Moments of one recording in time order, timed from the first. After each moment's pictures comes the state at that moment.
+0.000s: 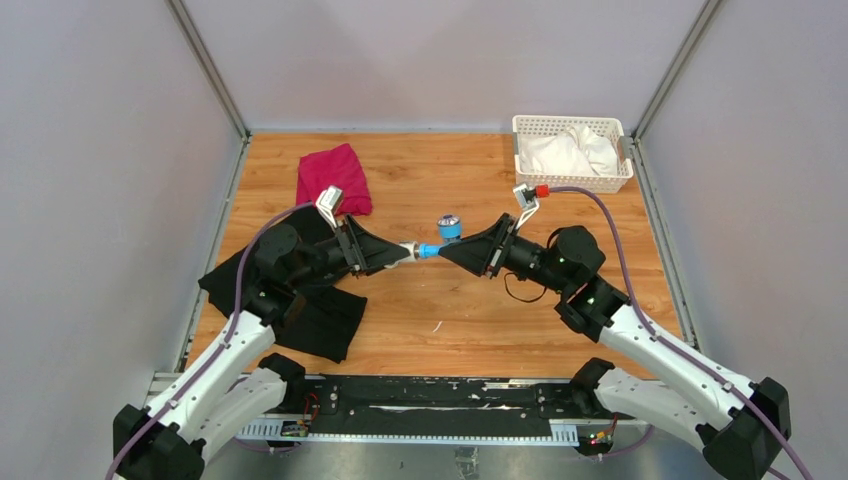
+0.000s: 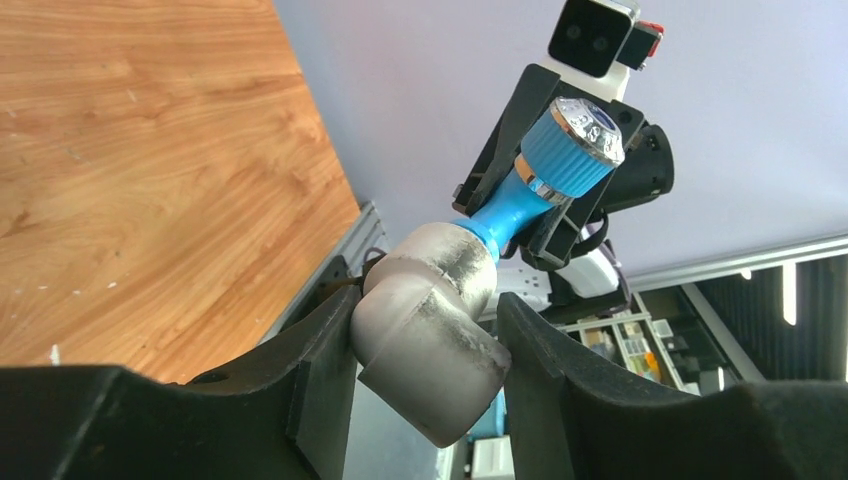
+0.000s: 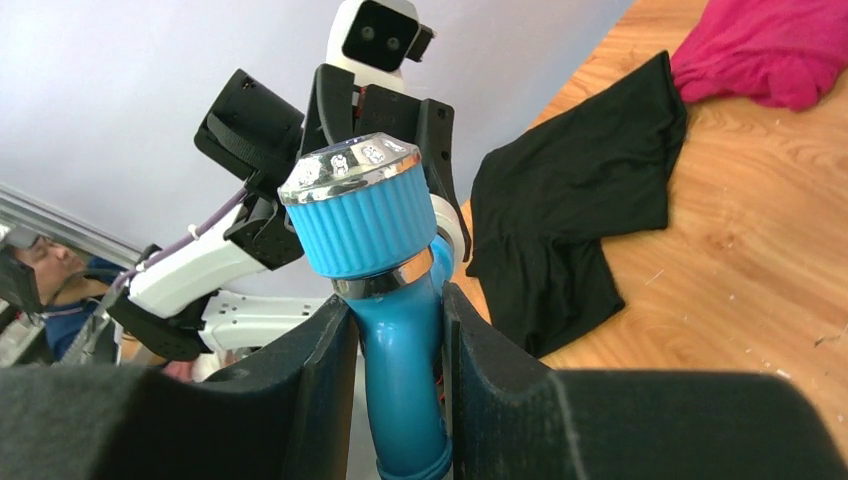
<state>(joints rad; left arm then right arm) -0.43 0.79 0.57 0.28 0.72 -1.23 0.73 0.87 0.69 0.29 -0.38 0.82</state>
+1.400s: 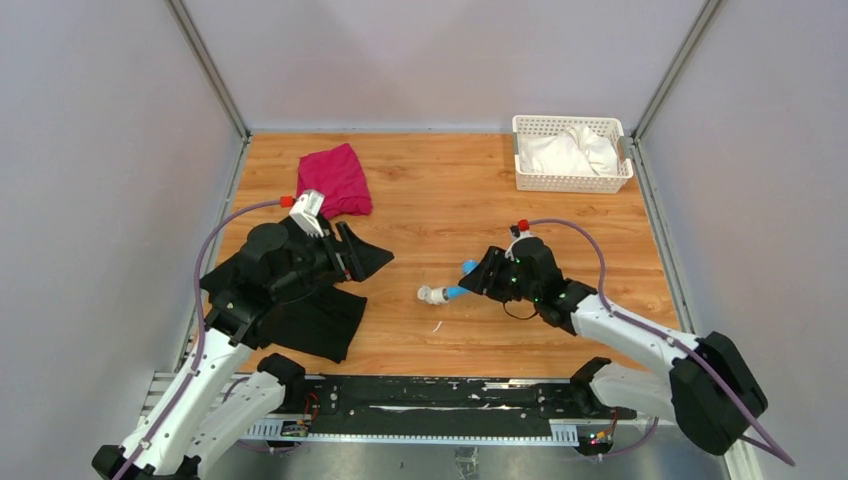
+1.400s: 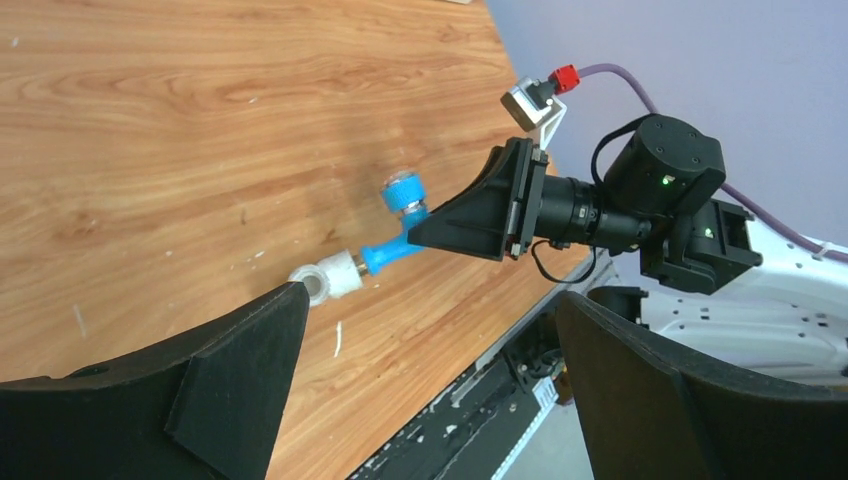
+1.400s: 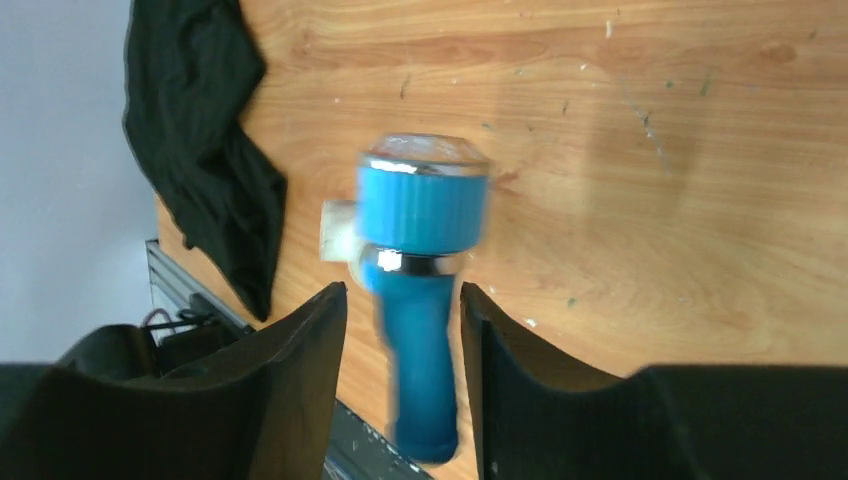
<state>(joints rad) -0.44 0.66 0.76 -0.32 0.38 -0.67 0.65 1.06 0.49 0.01 -0.15 0.89</state>
